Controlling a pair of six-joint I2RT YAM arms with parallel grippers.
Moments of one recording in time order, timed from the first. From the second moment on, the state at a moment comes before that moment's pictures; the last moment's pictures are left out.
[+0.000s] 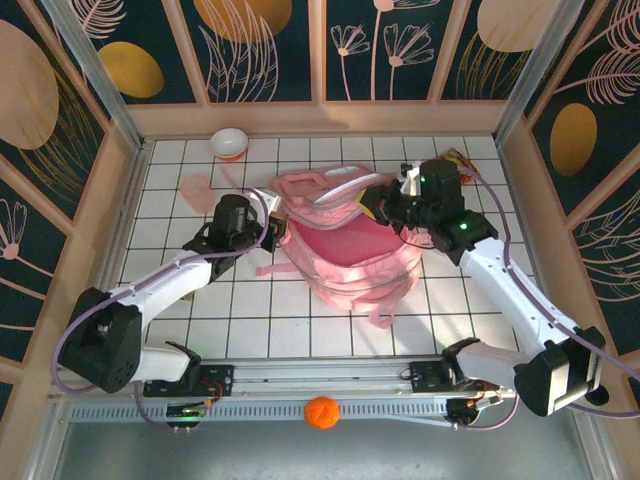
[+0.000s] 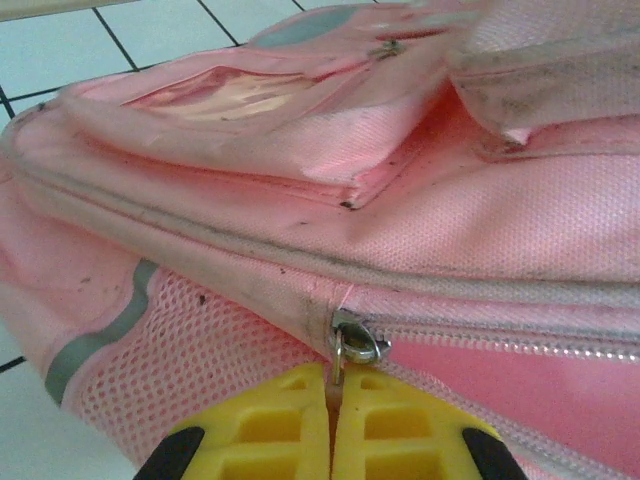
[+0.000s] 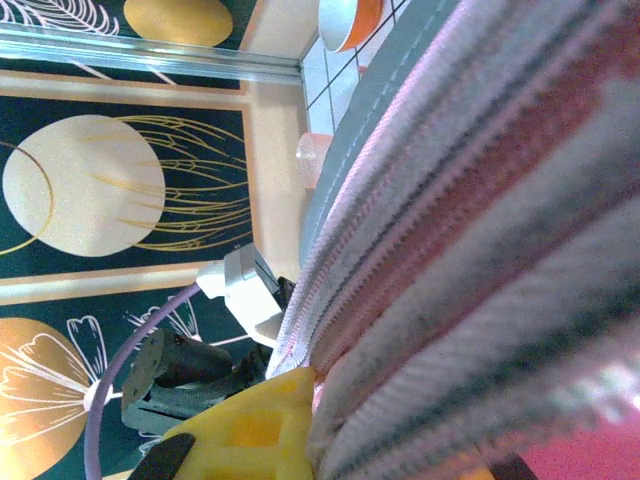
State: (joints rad) left arm -0.47 1.36 0.76 0.06 0.23 -0.11; right arm 0.43 1.16 1.07 -0.36 -0.56 1.14
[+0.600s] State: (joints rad) left arm -0.43 1.24 0.81 0.02 0.11 -0.28; right arm 0.60 1.20 0.98 -0.09 -0.24 1.25
